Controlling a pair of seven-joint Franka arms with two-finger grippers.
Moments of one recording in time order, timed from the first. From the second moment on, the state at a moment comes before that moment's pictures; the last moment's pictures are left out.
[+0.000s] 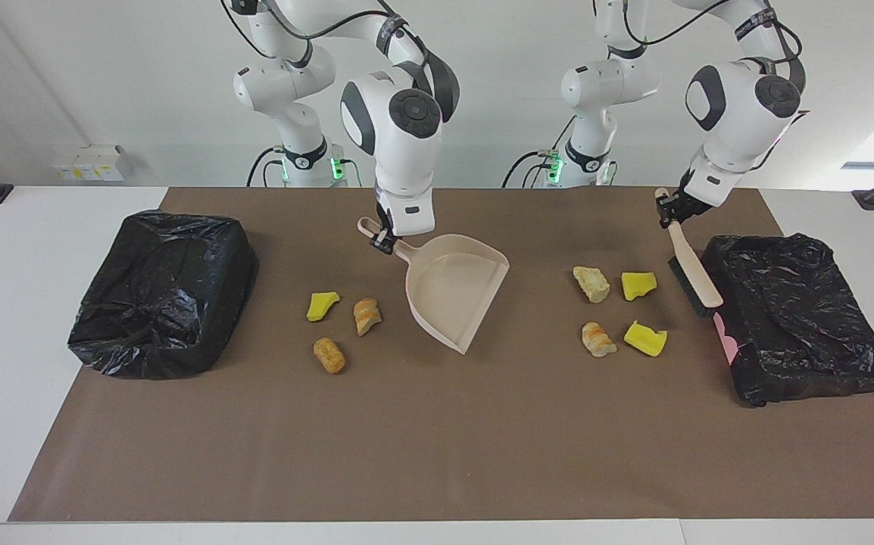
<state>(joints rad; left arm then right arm) 0.19 -0.29 -0.11 -2.41 -0.02 1.95 -0.03 0.58 0.16 -0.04 -1.79 -0.07 1.74 -0.57</state>
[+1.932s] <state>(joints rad) -0.51 -0.19 -0.14 -2.51 -0.29 2.24 -0.26 0.66 0.12 -0.04 -2.07 -0.16 2.02 -0.67</state>
